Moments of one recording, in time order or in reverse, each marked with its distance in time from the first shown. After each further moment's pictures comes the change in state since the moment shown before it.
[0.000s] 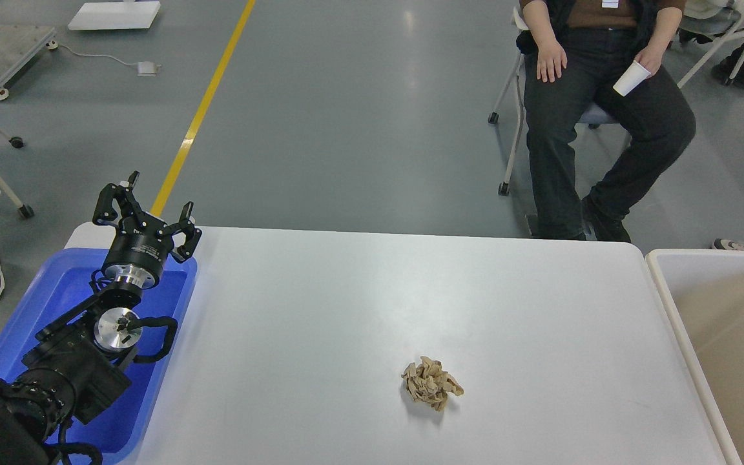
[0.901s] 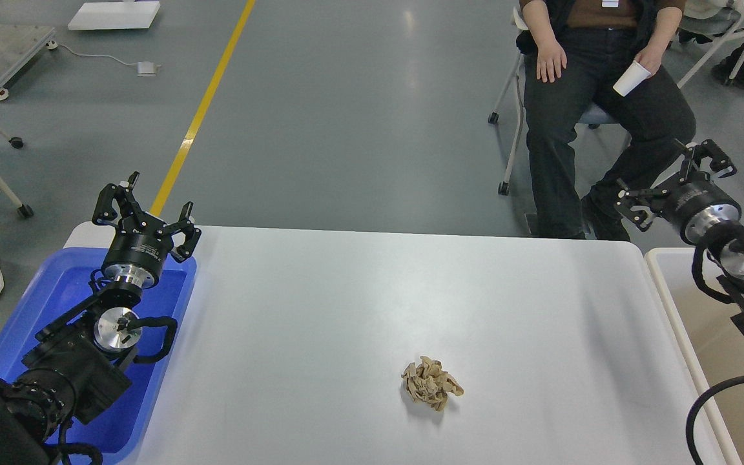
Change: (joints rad) left arm 0.000 0.000 0.001 0.000 0.000 0.001 0.000; right arm 0.169 0.145 0.601 0.228 0.232 0.290 0.003
